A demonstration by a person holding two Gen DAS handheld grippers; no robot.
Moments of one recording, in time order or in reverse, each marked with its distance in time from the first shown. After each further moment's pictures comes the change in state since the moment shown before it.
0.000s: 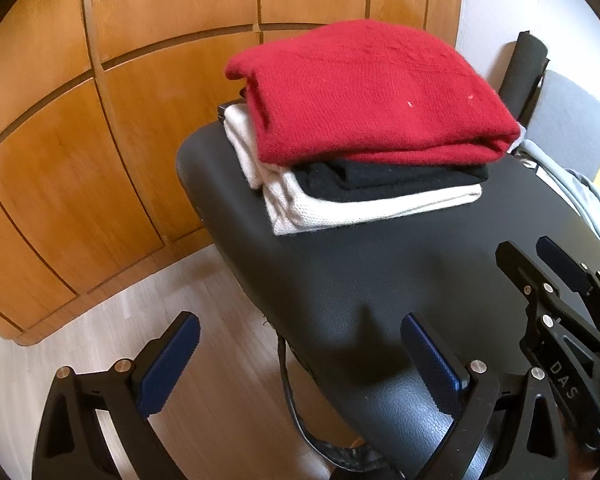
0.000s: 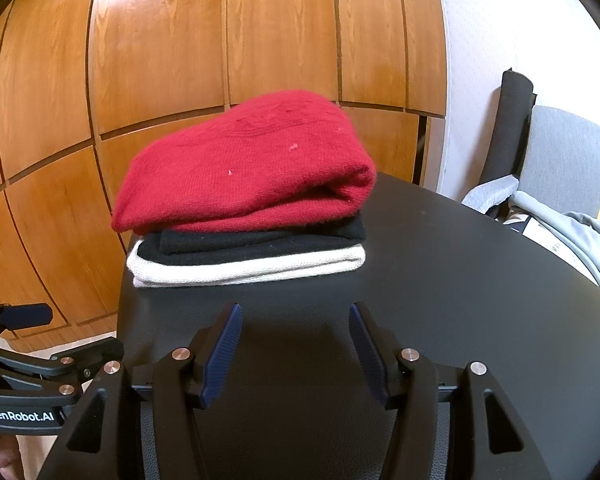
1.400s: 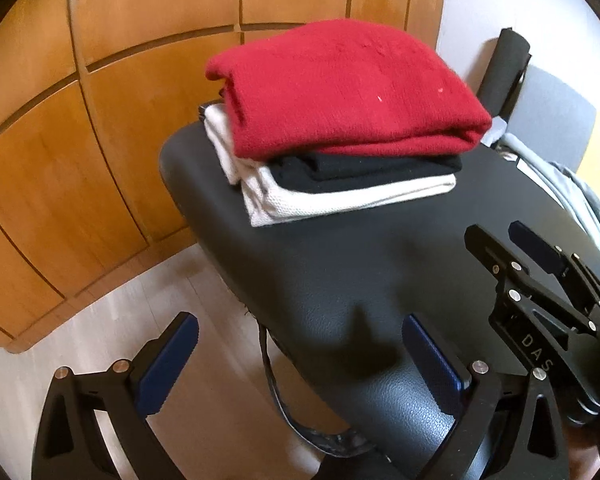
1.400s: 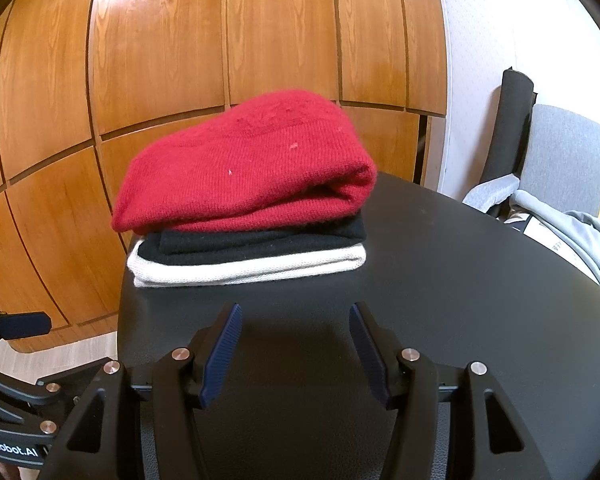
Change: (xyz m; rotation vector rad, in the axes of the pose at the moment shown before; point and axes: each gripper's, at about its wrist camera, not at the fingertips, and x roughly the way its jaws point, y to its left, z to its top) left arm -0.007 -0.006 -0.007 0.018 -0.008 -0.033; right arm 0.001 0.001 0.000 0.006 -0.001 0.003
